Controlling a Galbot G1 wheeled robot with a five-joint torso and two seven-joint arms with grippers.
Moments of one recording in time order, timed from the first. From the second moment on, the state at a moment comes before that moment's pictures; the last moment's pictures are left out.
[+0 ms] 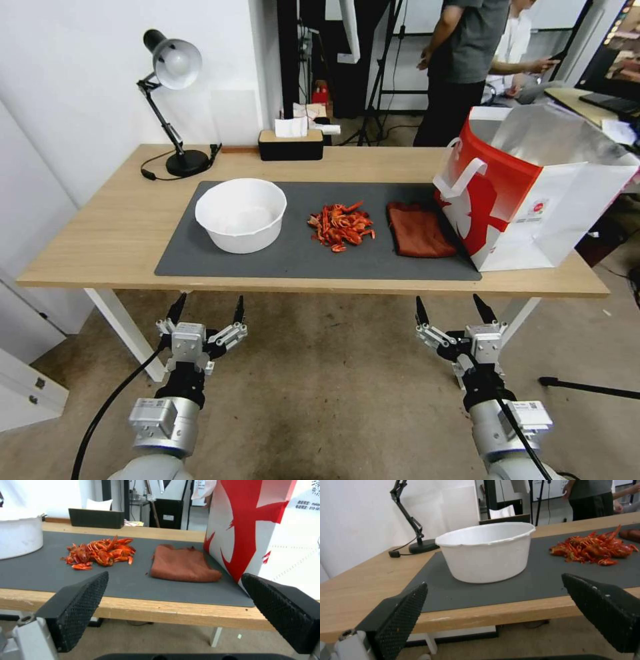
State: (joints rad) left arm 1.80 -1.50 -0.55 -2.30 0.00 0.00 0.00; right arm -1.80 1.50 0.55 2.30 0.00 0.00 0.00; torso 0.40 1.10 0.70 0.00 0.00
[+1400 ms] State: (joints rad) left arm 1.69 -1.38 -0.48 -2.21 -0.15 0.13 -0.13; right arm -1.80 1.55 0.65 2.23 0.16 -0.12 -0.13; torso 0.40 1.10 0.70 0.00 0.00
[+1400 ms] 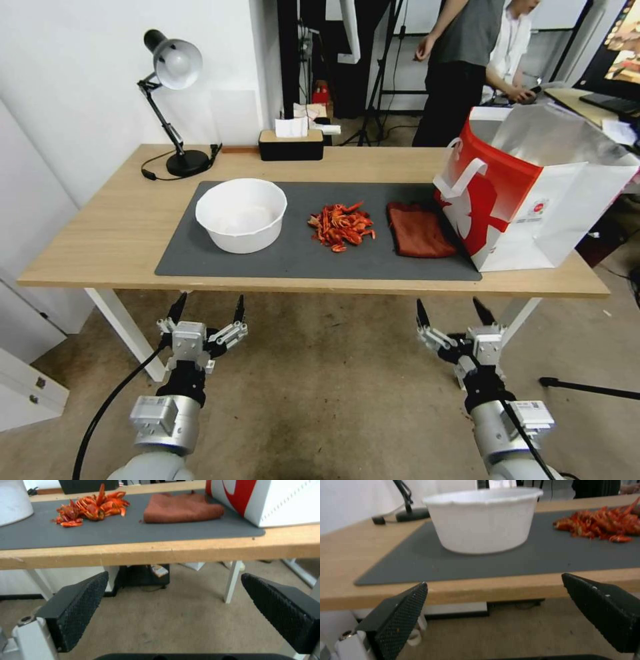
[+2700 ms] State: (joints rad) left arm 1.67 -1.35 -0.51 -2.23 -0.18 -0.01 -0.16; right arm -1.75 1.50 0.69 2.21 0.23 0.11 -0.21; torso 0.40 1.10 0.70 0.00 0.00
